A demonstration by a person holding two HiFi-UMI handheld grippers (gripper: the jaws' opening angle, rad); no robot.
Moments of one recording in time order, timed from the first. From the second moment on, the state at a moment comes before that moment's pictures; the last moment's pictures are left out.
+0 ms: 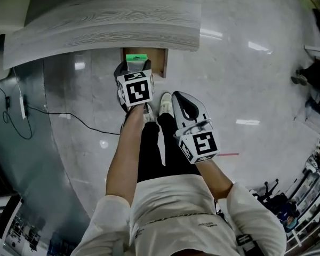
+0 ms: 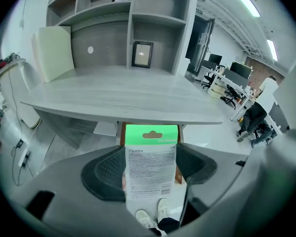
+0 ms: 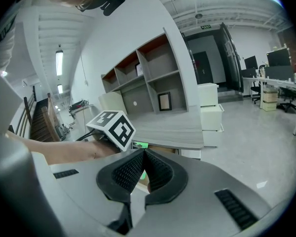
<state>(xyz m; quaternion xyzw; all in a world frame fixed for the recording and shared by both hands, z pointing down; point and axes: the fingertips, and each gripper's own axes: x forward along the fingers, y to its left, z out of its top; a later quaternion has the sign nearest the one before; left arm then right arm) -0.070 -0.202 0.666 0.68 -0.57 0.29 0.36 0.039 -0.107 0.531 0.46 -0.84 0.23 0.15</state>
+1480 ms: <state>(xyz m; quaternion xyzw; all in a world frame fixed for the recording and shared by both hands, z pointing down) -0.092 -0.117 0.409 0.74 -0.59 0.20 0.25 0.006 -0.092 0.344 0.47 -0.86 0.16 0.12</state>
